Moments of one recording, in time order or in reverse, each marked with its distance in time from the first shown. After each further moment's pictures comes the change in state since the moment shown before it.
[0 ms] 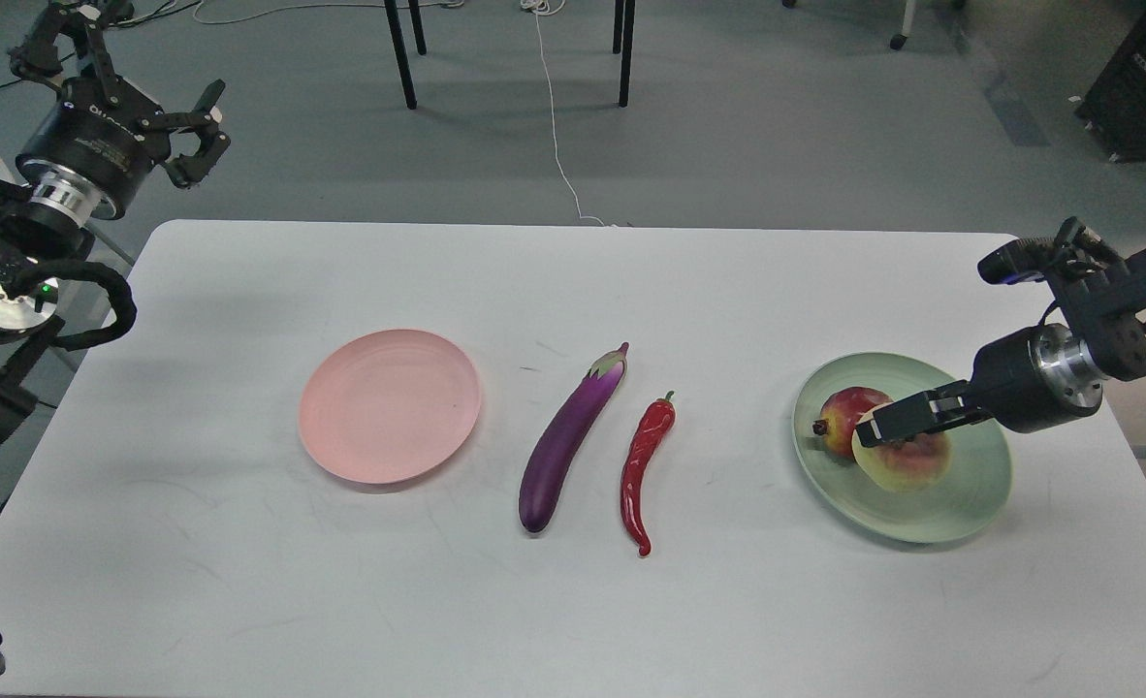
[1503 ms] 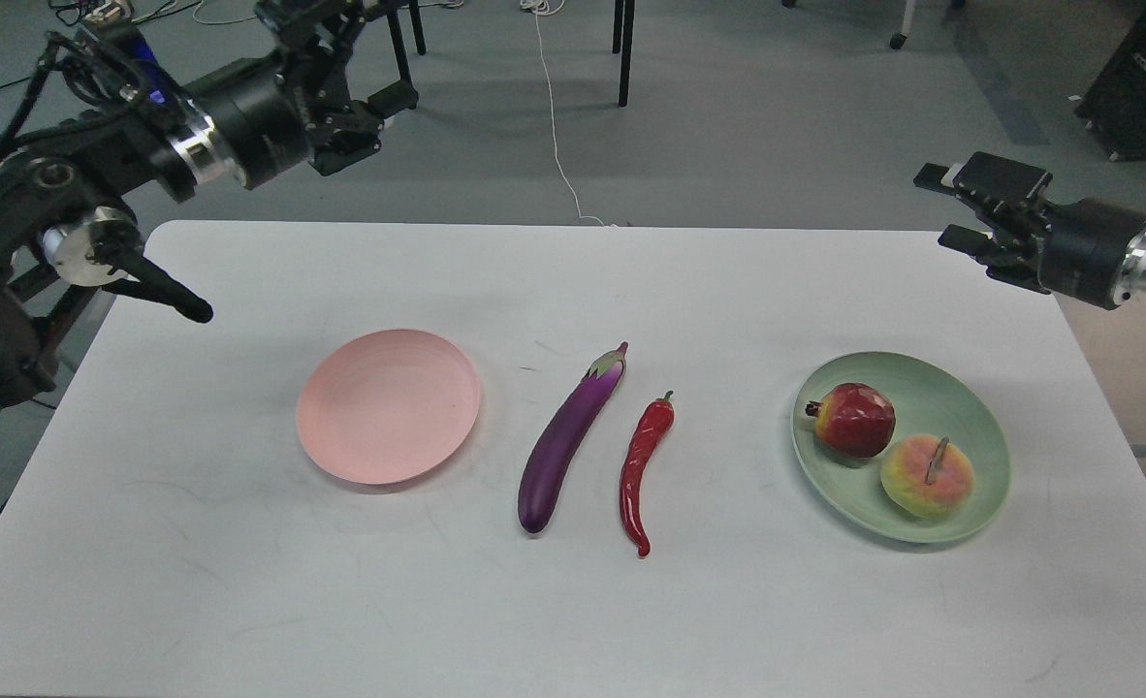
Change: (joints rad) left arm -0.090 -0.022 0.022 -0.449 0.950 0.034 0.046; right arm -0.607 -0.180 1.075 -0.314 0.409 -0.004 -0.003
